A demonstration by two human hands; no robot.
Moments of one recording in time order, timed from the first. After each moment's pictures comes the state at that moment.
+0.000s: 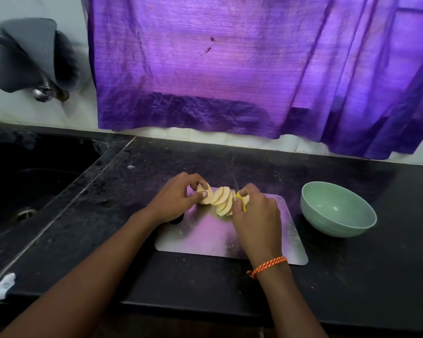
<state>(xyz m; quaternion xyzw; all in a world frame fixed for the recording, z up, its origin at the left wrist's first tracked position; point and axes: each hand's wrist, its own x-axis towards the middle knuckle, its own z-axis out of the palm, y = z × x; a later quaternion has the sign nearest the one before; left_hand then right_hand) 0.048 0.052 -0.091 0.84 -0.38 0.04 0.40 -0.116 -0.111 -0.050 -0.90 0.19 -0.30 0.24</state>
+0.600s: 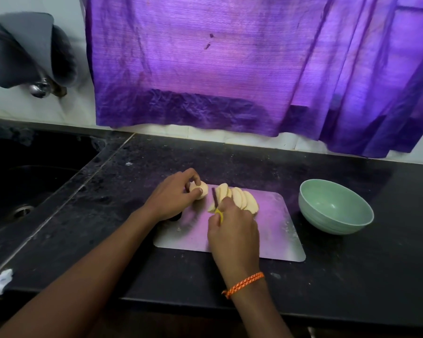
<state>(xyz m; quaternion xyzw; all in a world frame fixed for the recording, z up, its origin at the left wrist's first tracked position) 0.043 0.052 -0.090 0.87 -0.33 0.04 0.36 -0.131 -0.067 -0.059 -0.93 0.18 -0.26 0.20</state>
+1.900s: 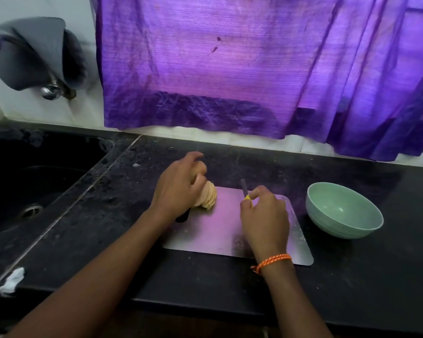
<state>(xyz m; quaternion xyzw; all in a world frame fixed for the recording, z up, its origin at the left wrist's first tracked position) 0.020 0.044 -0.057 0.87 -0.27 0.22 0.36 -0.109 -0.115 -0.055 -0.88 0.26 -0.30 0.26</state>
